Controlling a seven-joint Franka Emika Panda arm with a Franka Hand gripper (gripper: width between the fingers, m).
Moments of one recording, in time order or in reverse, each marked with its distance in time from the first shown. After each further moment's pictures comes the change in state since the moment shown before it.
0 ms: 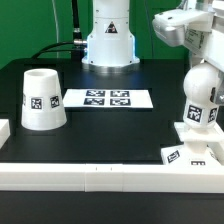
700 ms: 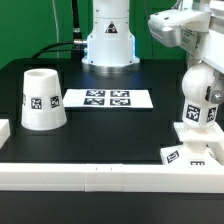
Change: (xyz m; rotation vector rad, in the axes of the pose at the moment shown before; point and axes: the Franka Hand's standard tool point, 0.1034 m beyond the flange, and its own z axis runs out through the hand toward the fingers) arm -0.004 0.000 0.001 0.003 0.005 0.093
